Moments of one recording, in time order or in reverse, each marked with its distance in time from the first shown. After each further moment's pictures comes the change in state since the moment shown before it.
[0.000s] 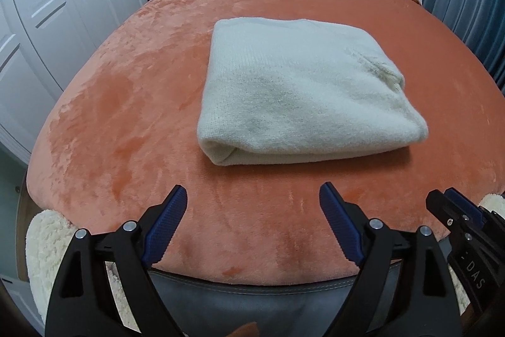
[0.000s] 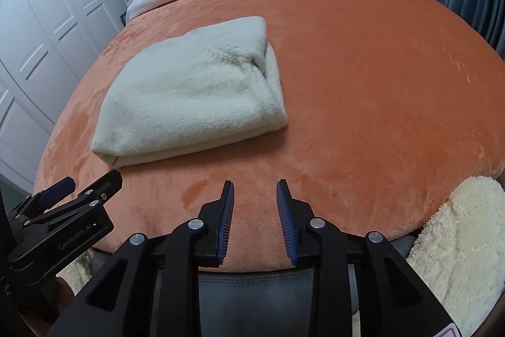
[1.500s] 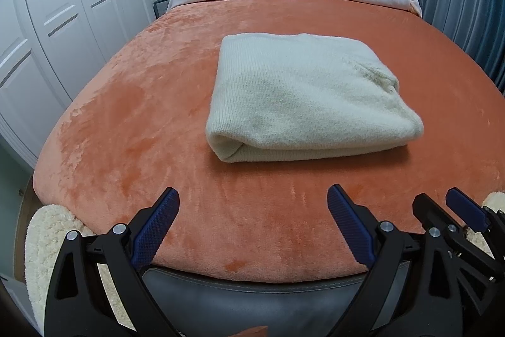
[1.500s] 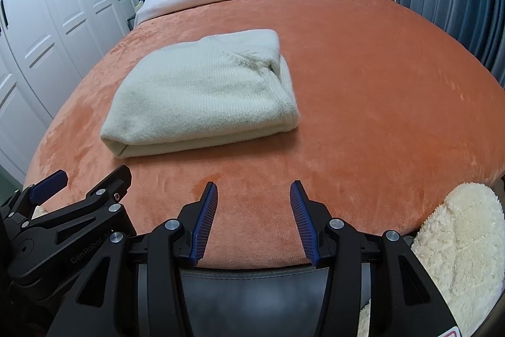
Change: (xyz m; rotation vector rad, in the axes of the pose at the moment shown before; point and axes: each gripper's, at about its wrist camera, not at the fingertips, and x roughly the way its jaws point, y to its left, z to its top) left arm -0.014 -0.003 -0.022 -0.001 -0.103 0.035; right arm -0.014 0.026 -0.027 -0.059 -0.093 -0.042
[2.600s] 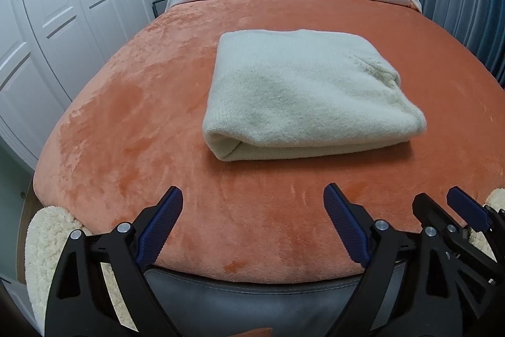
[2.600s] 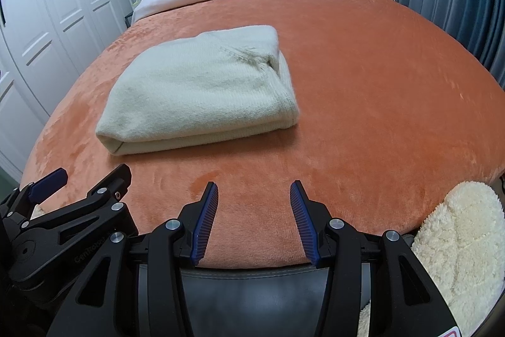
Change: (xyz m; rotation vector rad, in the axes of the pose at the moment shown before) left arm 0.008 0.000 -0.001 0.020 0.007 0.007; right arm 0.004 0.000 -0.003 0.001 0.013 -0.014
